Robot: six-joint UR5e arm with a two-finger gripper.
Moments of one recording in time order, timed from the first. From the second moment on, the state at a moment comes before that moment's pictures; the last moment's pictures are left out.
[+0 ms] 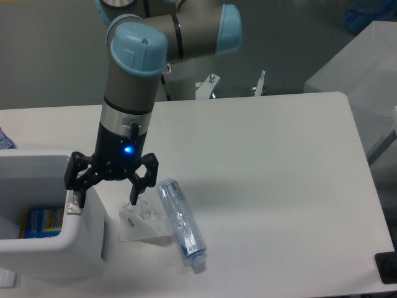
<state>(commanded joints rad) 2.23 -1.83 -1.49 -0.93 1.18 -0.17</state>
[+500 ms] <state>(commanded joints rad) 2.35 -1.80 -1.35 -0.92 1.18 -0.07</state>
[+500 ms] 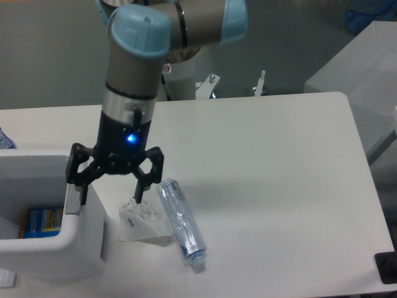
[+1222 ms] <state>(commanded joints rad) 2.55 -1.78 -1.44 -0.94 1.41 0.56</state>
